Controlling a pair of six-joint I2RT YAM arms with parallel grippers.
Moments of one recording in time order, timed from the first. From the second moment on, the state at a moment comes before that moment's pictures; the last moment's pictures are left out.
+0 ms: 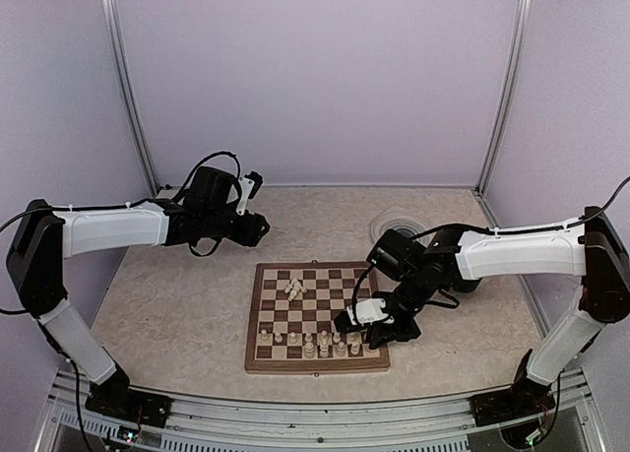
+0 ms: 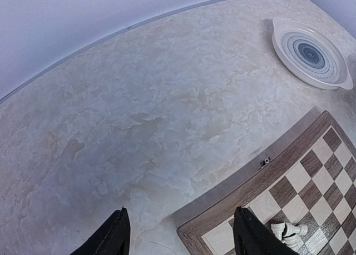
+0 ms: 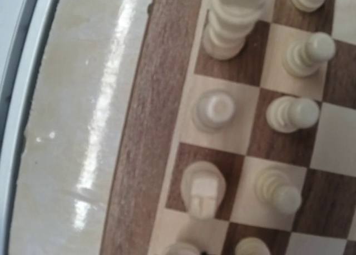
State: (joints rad) left arm -0.59 1.63 1.10 -0.11 -0.05 -0.02; right arm 0.94 1.60 1.04 -0.72 -0.36 -0.83
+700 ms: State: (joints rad) left arm -0.59 1.63 1.10 -0.12 -0.05 -0.02; right arm 0.97 1.63 1.03 -0.69 -0.33 -0.84
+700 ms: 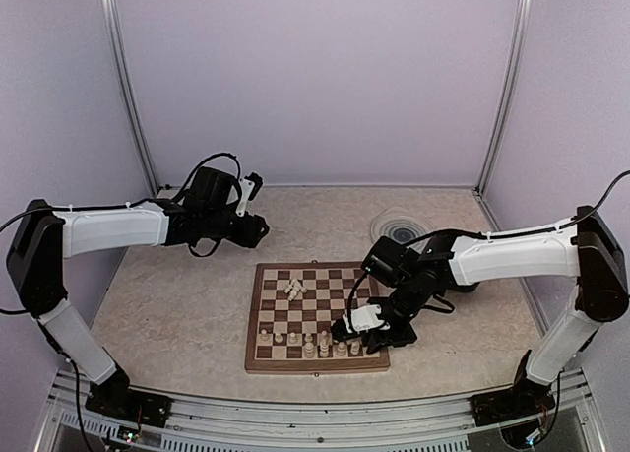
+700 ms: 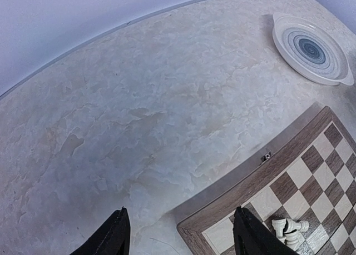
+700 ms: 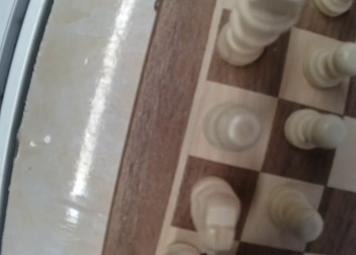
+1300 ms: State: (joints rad) left arm -0.61 1.63 1.11 -0.14 -0.05 -0.02; right arm 0.98 1.63 1.04 -0.72 -0.31 -0.84
